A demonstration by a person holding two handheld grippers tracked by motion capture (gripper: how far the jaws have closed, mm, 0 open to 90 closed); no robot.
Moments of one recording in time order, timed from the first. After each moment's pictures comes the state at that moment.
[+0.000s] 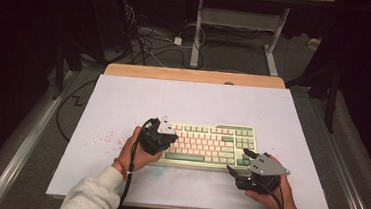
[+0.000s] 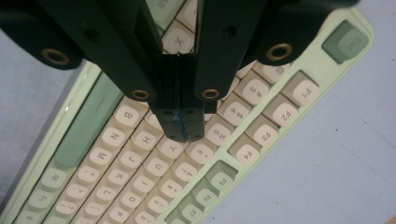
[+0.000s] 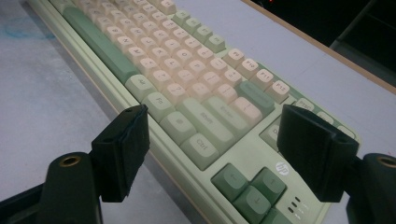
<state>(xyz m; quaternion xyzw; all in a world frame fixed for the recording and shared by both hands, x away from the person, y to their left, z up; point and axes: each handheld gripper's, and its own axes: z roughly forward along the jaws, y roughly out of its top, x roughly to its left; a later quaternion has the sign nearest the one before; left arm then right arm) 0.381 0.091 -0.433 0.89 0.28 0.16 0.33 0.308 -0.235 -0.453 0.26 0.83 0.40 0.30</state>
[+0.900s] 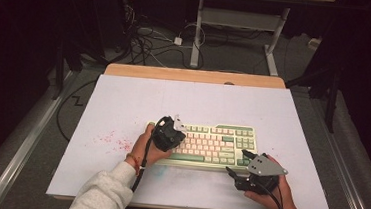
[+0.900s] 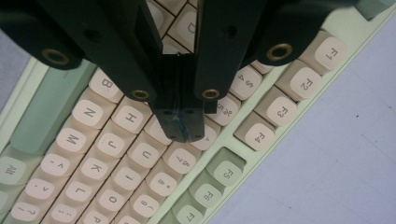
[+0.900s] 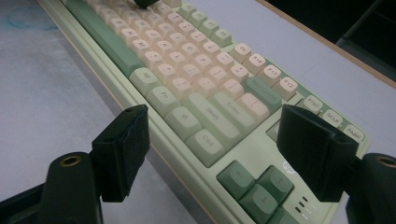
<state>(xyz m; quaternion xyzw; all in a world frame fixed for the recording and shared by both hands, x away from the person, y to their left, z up) 0.401 0.066 -0.446 0.90 0.28 0.15 0.30 0.309 -0.233 -0.456 0.25 0.83 0.40 0.29</state>
